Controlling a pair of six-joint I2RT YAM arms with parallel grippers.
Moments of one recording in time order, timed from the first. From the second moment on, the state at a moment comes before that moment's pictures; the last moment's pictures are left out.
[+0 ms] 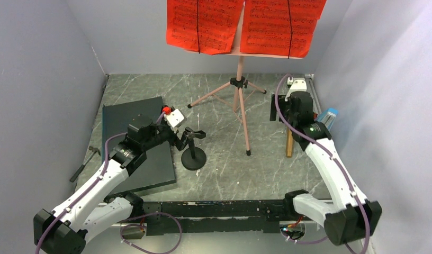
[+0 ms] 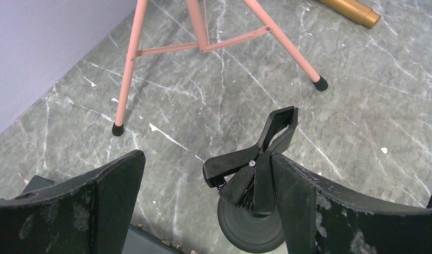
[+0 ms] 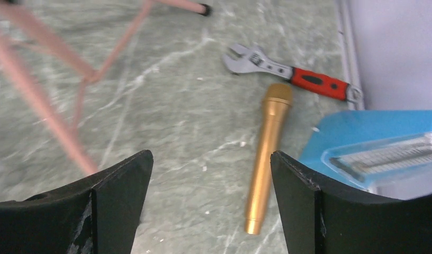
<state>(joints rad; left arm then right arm) -0.51 0.89 0.72 -0.07 0.35 0.25 0.19 1.11 1.04 -0.46 0.28 0.08</state>
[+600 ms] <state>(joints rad) -0.51 0.83 0.85 -0.17 0.40 0.16 0.51 0.83 0.87 -0.27 -0.15 0.07</state>
